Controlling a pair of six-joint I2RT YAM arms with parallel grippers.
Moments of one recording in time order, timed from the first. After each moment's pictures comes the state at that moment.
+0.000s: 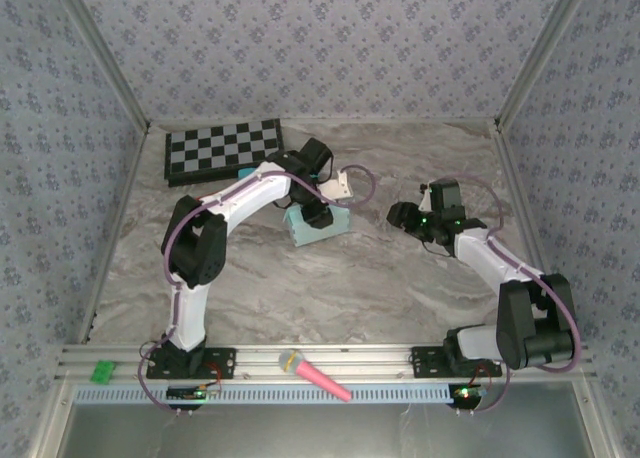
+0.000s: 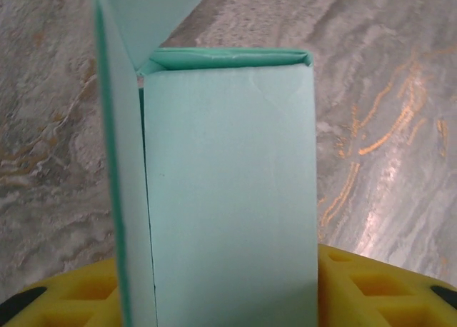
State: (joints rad) left arm -0.67 2.03 1.71 -0.91 0.22 0.64; right arm 0.16 1.32 0.71 -0.22 -0.33 0.58
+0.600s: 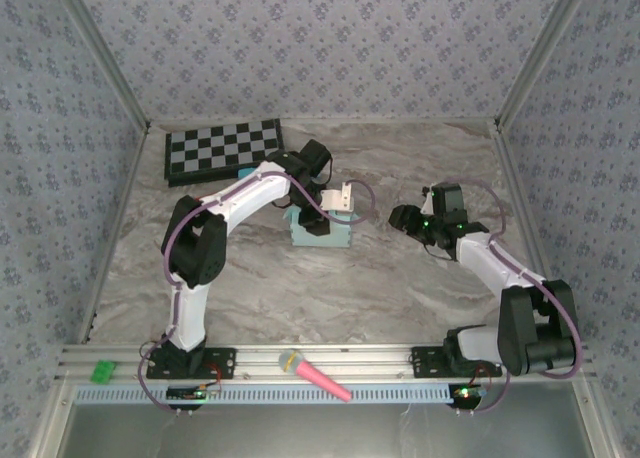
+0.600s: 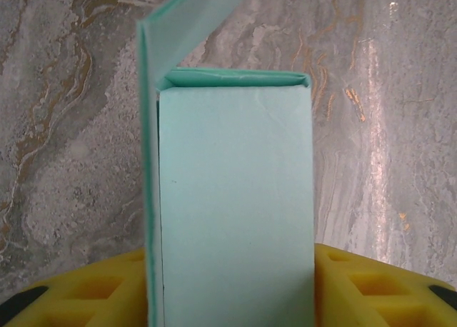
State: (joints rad) left arm -0.67 2.03 1.72 -0.98 0.35 0.94; right arm 0.16 1.29 0.68 -0.22 -0.33 0.58
